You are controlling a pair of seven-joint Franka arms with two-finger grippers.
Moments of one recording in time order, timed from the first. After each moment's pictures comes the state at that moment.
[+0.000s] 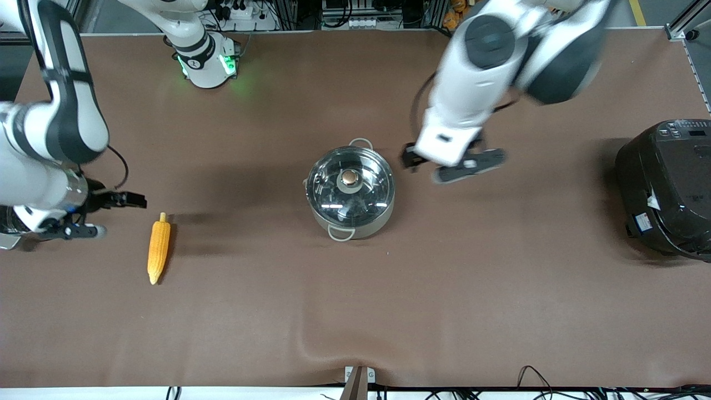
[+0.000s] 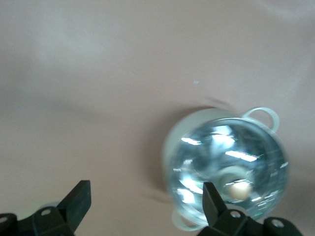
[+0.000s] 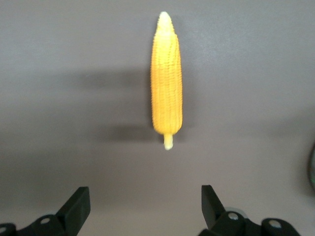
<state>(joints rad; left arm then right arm) -0.50 0.36 -0.20 -1.42 0.03 1.78 -1.10 -0.14 0.32 0.05 -1.81 0.00 1.95 -0.07</state>
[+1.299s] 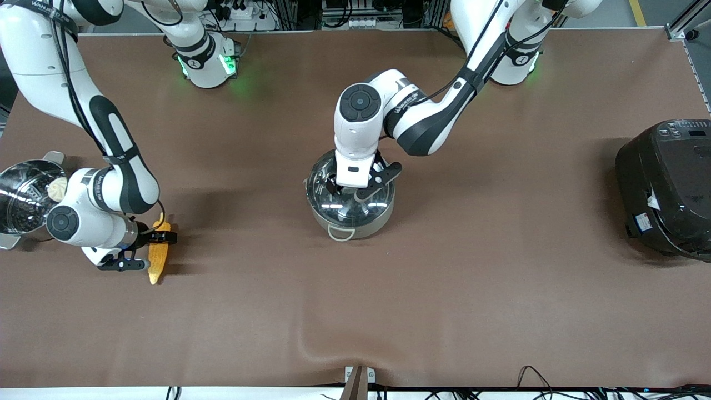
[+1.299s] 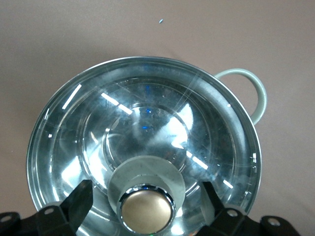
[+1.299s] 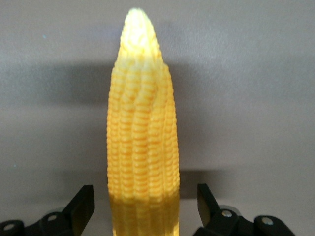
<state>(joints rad) -0.67 0.63 -0.19 -1.39 0.06 2.07 -1.53 -0.15 0.65 0.05 -1.78 -0.05 2.33 -0.08</state>
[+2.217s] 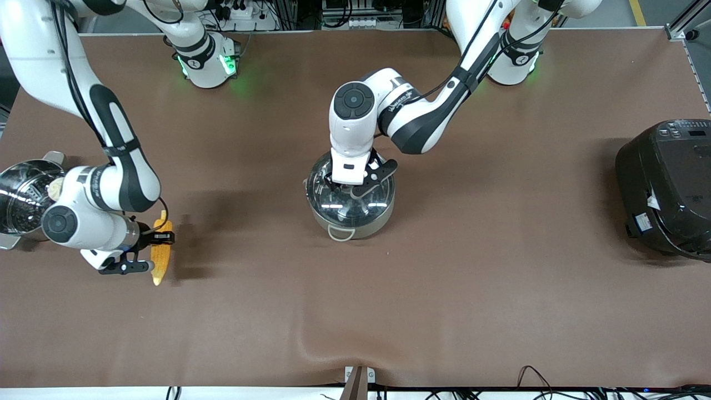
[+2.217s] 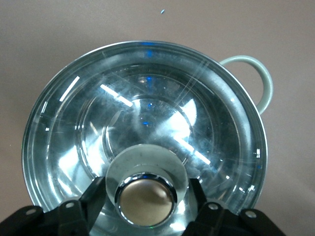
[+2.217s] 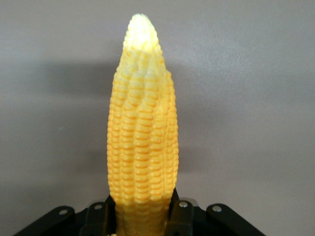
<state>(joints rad) -0.69 0.64 -0.19 -1.39 0.07 2.07 -1.55 -0.10 0.56 0.07 -1.74 -0.05 2.17 -0.09</state>
